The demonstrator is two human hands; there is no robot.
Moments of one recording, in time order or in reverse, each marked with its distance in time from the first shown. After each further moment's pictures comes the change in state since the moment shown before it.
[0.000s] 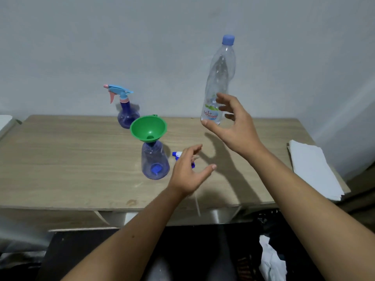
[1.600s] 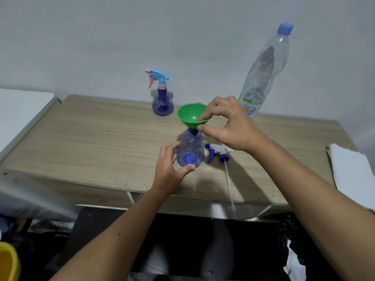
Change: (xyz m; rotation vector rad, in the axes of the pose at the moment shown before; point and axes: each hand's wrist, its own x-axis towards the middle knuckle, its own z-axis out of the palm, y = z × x) left_hand -0.041 -0.074 -0.126 0.040 0.187 -0.131; right_hand 0.003 -0.052 0.094 -0.159 -0.333 -0.318
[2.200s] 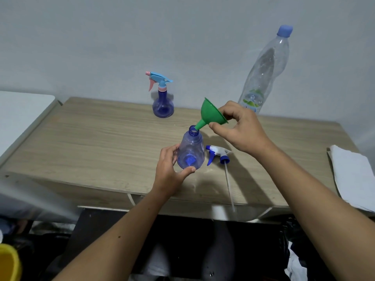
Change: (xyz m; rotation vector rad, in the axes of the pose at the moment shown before) left_hand -0.001 0.003 -0.001 0.013 -0.004 -0.010; right_hand -0.007 0.013 -0.006 0.073 0.090 0.125
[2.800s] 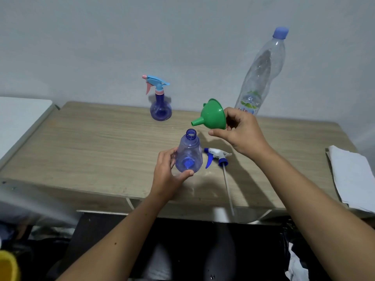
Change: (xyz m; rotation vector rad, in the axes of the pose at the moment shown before) left_hand 0.002 -0.004 0.000 -0.002 -0.002 -0.017; right_hand 0.001 0.019 0.002 0.226 -0.001 0.184
